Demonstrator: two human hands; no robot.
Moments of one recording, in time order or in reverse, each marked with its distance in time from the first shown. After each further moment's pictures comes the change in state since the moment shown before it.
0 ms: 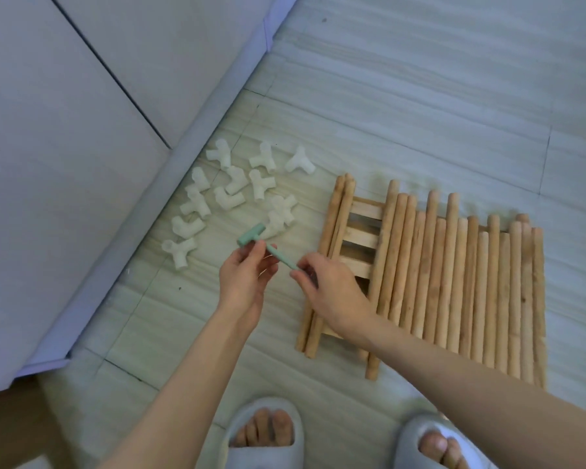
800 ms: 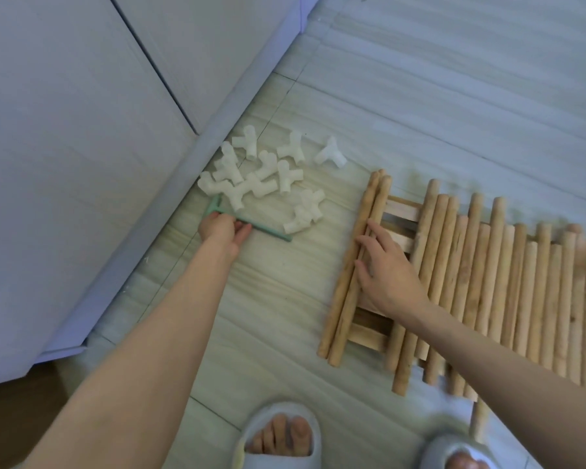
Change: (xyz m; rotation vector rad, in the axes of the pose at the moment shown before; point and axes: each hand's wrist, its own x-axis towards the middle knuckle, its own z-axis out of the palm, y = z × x) left_hand 0.110 0.042 -0.038 -0.033 0.355 -0.073; right_hand 0.028 0.047 -0.006 -0.269 -0.029 0.054
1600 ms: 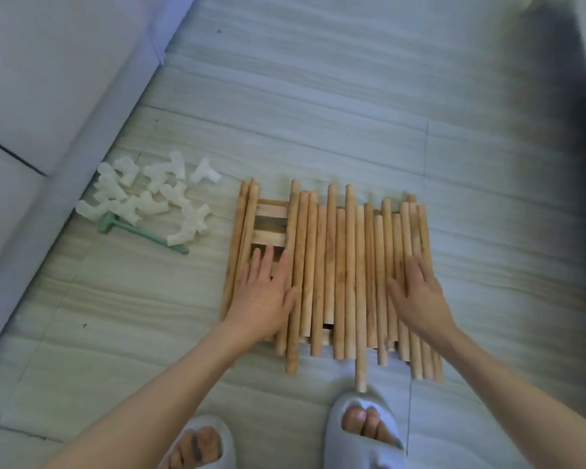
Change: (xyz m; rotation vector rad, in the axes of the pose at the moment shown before) left_hand -0.143 -0.139 0.061 1.727 -0.769 0.918; right_hand -0.123 0.155 -0.066 0.072 0.103 0.640
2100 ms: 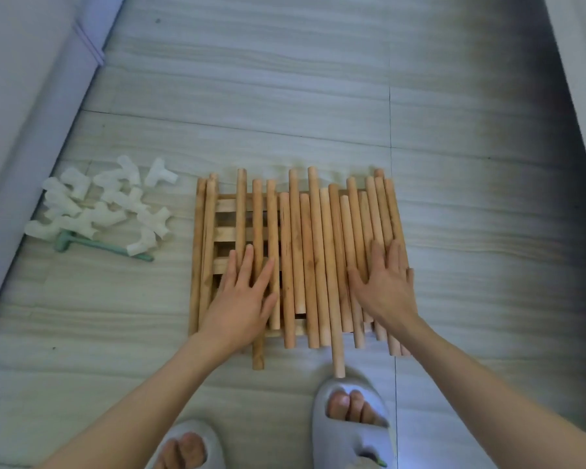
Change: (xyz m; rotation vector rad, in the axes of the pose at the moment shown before) left_hand 0.001 0.007 0.021 0.211 -0.069 0.061; right_hand -0.001 0.007 0.021 0.016 0.031 0.040
